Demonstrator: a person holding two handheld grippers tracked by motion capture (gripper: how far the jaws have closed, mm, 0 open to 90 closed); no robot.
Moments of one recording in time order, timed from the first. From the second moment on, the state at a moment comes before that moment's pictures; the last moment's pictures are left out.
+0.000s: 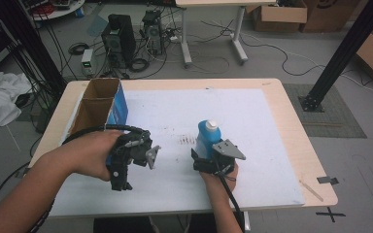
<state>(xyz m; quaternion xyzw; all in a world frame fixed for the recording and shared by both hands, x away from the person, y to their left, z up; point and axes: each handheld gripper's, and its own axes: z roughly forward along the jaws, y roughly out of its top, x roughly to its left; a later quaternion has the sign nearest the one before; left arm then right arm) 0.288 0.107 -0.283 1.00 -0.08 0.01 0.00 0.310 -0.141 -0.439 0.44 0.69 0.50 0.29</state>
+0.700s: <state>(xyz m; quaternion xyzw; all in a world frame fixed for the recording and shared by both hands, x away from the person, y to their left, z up) 0.290 0.107 -0.285 1.00 -0.08 0.01 0.00 0.310 -0.139 -0.440 0.44 0.68 0.51 0.30</state>
